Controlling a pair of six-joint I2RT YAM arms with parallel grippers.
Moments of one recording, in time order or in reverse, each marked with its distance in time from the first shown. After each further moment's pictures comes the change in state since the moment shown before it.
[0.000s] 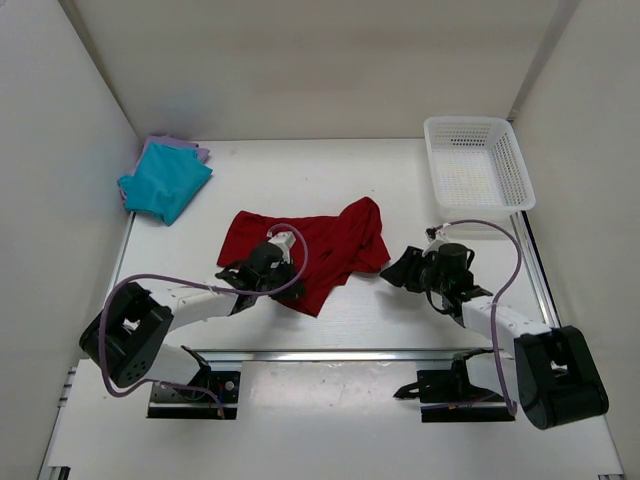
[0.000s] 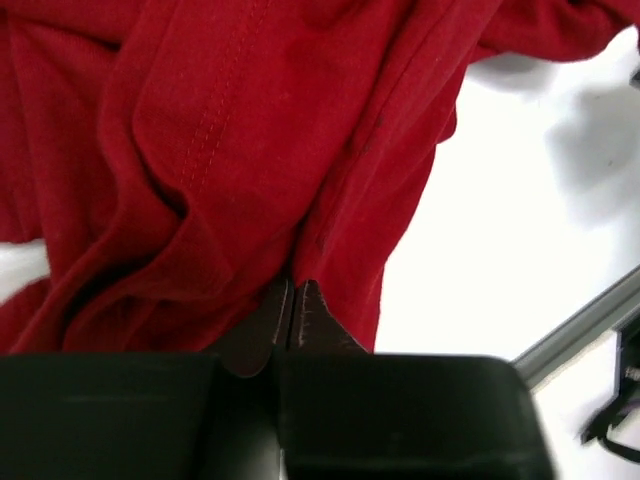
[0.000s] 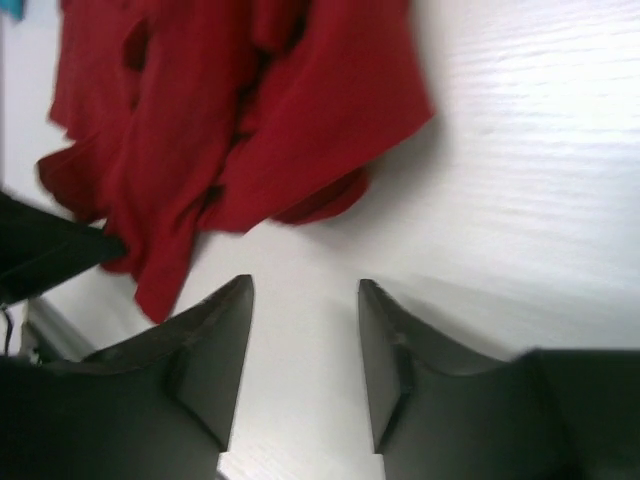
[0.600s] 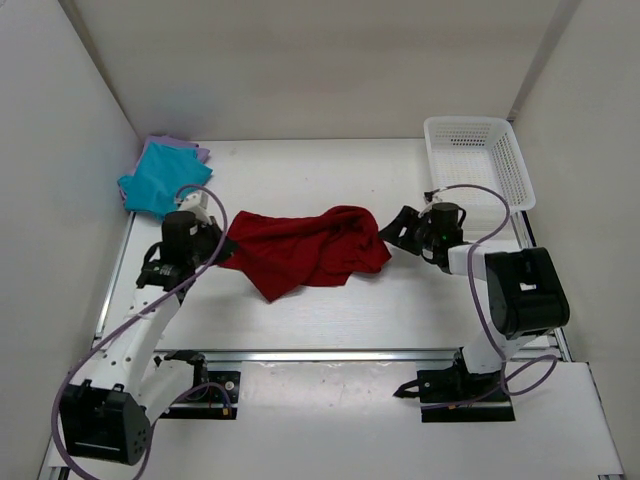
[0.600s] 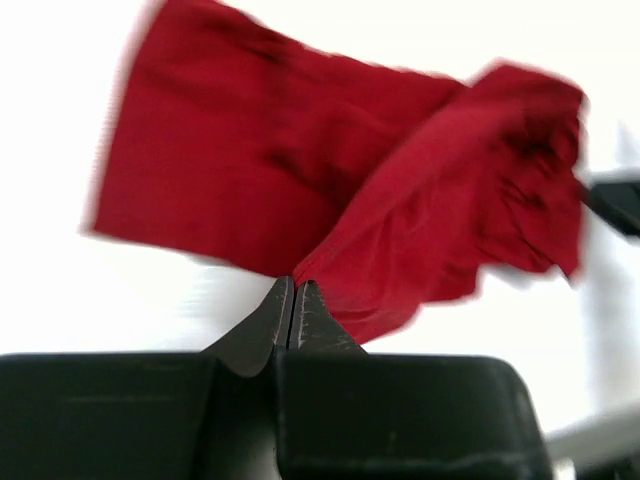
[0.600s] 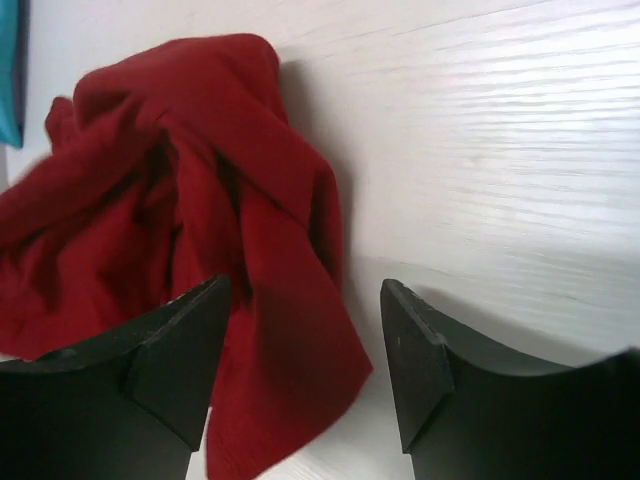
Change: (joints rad) left arm 0.499 -0.427 0.186 -0.444 0.038 0.162; right arm -0.101 0.502 0.384 0.071 0.006 0.025
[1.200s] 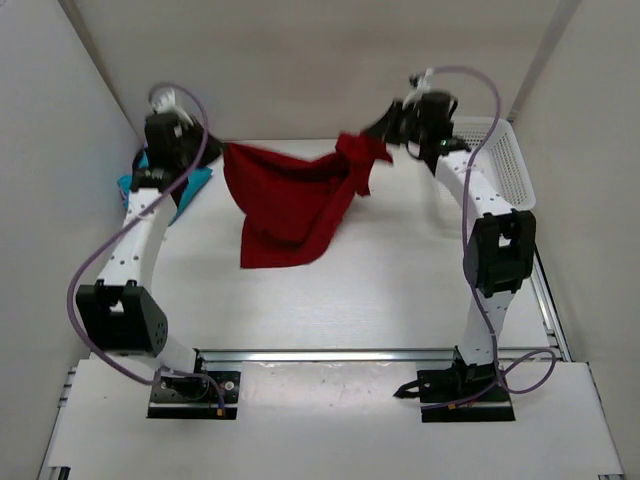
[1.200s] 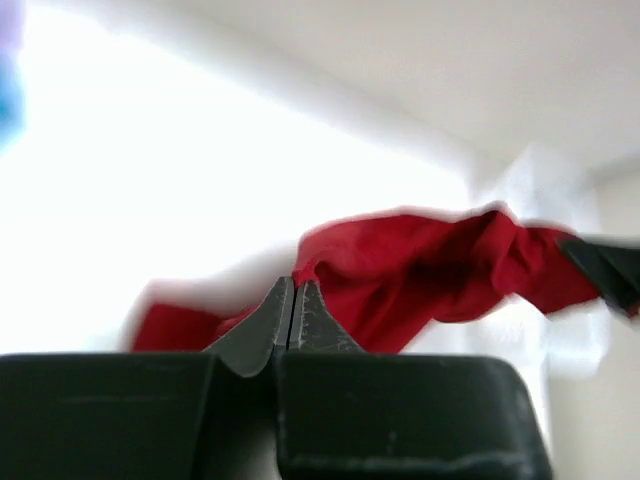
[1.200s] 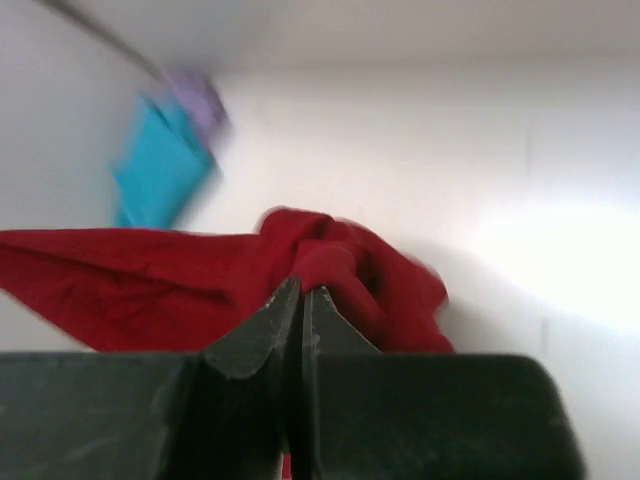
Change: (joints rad) left arm 0.137 0.517 0.679 0.028 0.023 -0.128; right arm 0.052 0.346 1.044 -0.436 -0.061 -0.092
